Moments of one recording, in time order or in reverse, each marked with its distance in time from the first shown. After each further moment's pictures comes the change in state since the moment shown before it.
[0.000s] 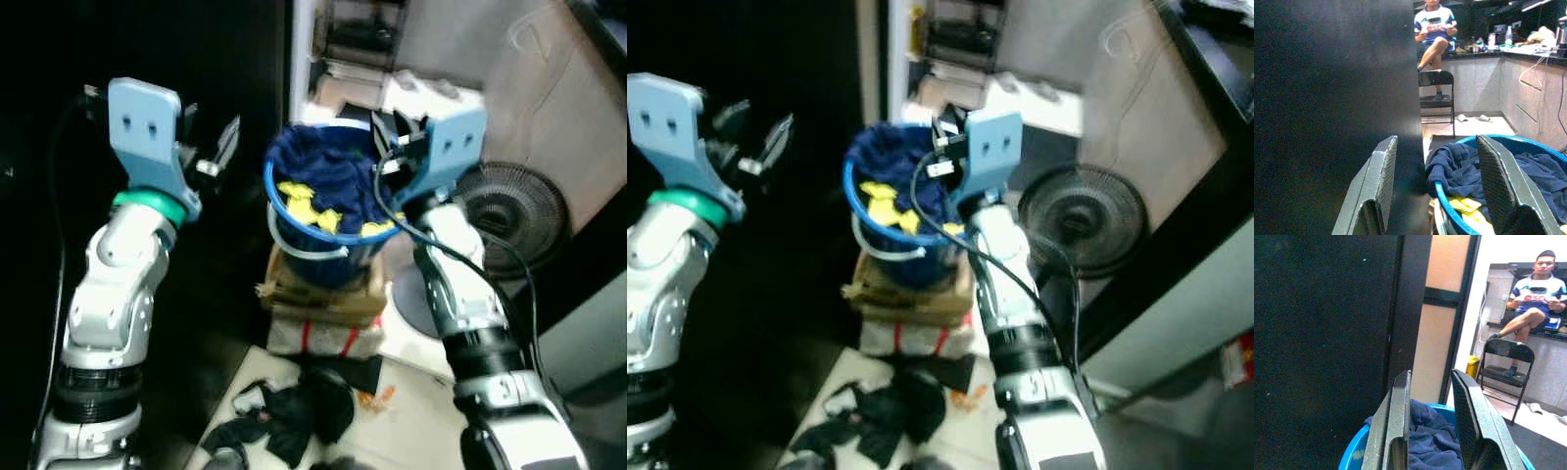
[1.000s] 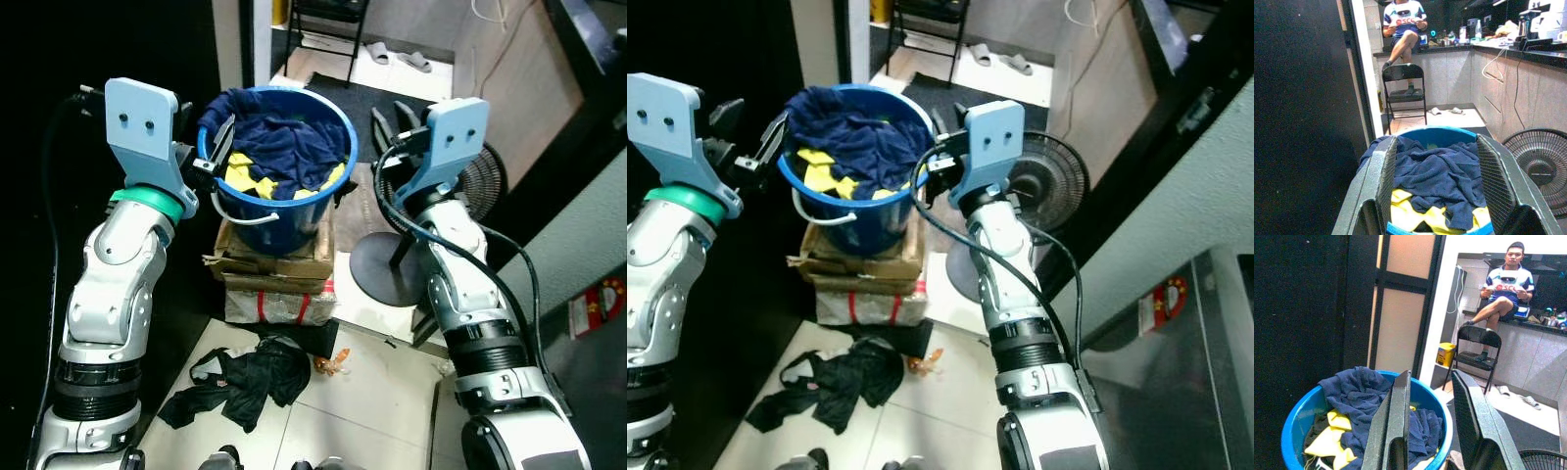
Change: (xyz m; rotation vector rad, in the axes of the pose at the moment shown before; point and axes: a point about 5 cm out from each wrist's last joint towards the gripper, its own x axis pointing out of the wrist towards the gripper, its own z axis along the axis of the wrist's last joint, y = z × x) left arm 0.003 -0.001 0.002 0.036 -0.008 -0.010; right arm 0.002 -0.002 0.003 -0.004 -0.009 -0.002
